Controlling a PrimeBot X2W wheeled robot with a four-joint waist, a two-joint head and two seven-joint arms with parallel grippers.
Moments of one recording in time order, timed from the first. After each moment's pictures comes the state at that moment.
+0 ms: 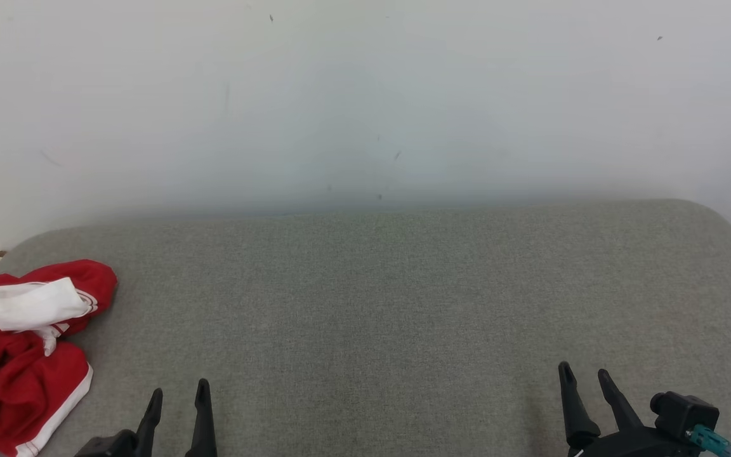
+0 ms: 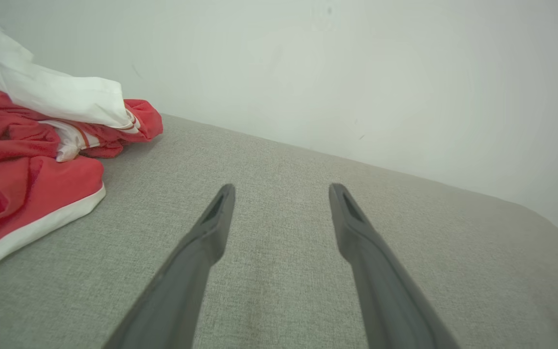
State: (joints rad) left arm -0.01 0.08 -0.07 0.27 -0.40 -0.04 -0.18; right arm -0.07 -0.09 0.04 0.40 0.47 0.13 -0.12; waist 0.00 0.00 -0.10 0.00
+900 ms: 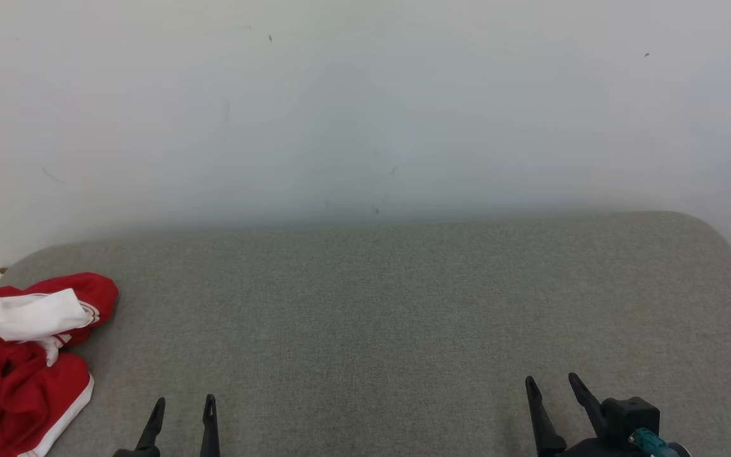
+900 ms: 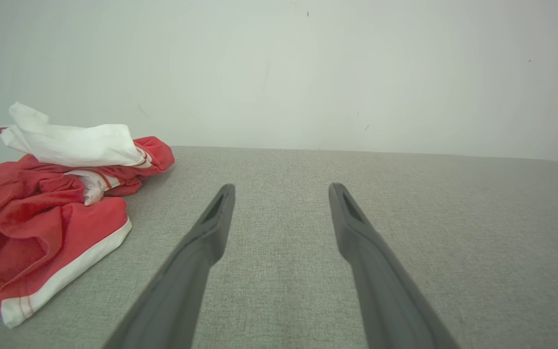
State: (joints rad) left arm 0.01 0.09 -0.08 0.31 -0.20 -0.02 -0.24; right arm -0.11 -0.06 0.08 0.52 0.17 0.13 -0.19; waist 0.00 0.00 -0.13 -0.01
